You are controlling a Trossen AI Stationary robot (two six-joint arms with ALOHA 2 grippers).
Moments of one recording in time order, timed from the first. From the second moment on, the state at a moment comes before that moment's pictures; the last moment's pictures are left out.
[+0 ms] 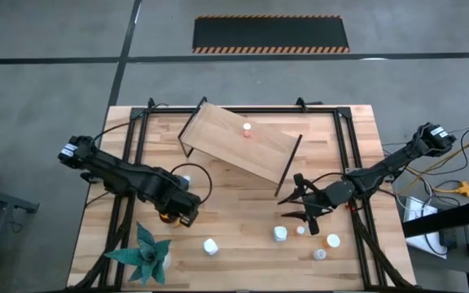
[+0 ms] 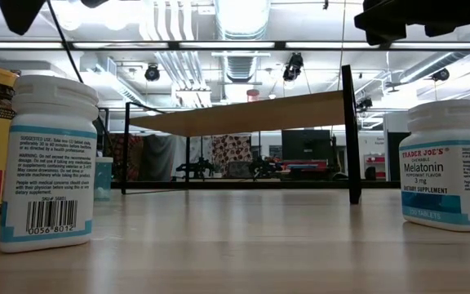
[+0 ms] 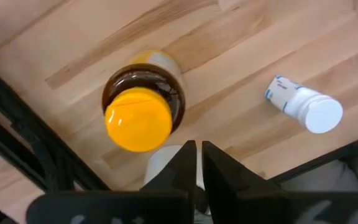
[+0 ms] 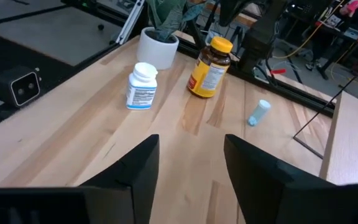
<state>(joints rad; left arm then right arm) -0.40 1.50 1.45 -1.42 0.10 -1.46 0.47 1.06 0.49 0.26 0.23 -0.23</state>
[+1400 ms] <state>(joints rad) -0.42 1.49 1.21 -1.35 0.07 -1.54 0.47 1.07 0.48 0.26 0.23 -0.19</state>
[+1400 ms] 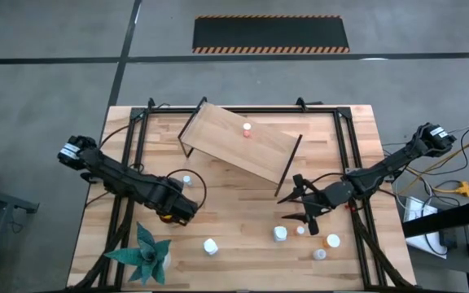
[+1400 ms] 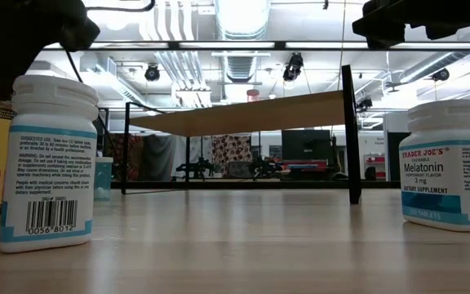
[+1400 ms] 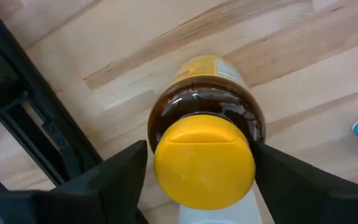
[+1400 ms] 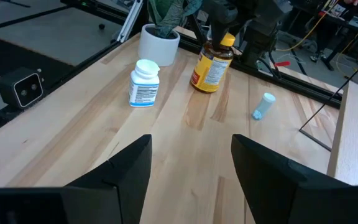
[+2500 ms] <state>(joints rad) -0.28 1.69 1.91 -1.51 0.05 -0.78 0.47 1.07 0.48 0.27 0.23 -0.20</state>
